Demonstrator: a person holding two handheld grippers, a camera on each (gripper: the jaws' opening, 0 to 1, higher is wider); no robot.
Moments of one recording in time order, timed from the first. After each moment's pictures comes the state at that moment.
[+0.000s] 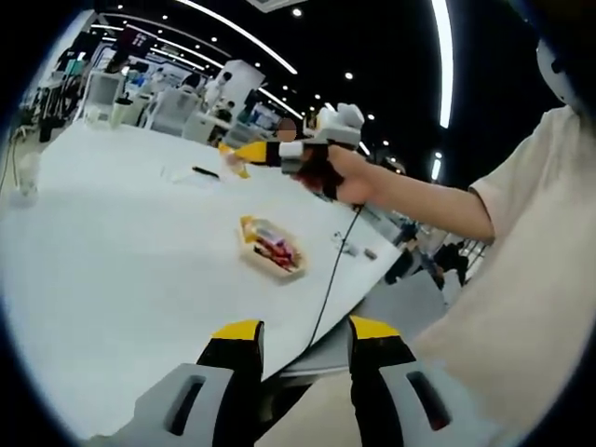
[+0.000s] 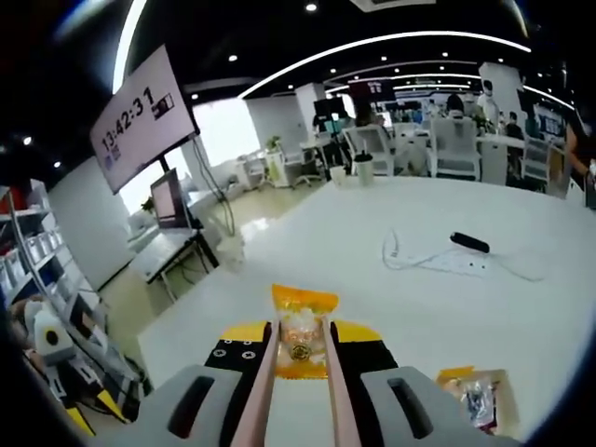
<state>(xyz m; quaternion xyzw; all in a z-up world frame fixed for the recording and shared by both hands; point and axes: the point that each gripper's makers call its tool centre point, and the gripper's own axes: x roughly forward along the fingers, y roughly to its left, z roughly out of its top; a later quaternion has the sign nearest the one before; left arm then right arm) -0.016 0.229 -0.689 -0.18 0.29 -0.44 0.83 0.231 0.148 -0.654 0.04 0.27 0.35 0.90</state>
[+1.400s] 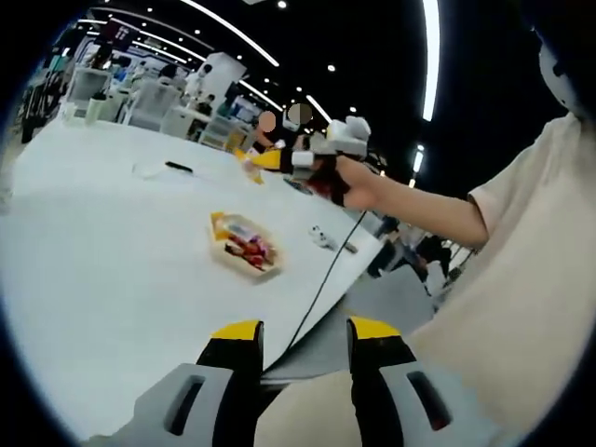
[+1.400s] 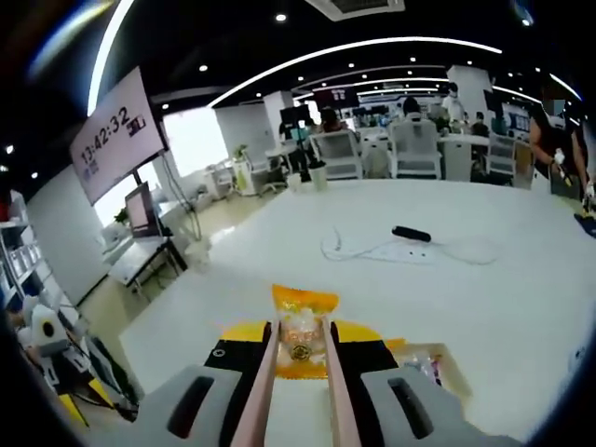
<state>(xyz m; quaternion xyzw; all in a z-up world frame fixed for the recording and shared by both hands) -0.021 0.187 -0.681 -0.17 0.29 -0.48 0.81 0.213 0.045 -0.650 0.04 0.27 0.27 0.92</state>
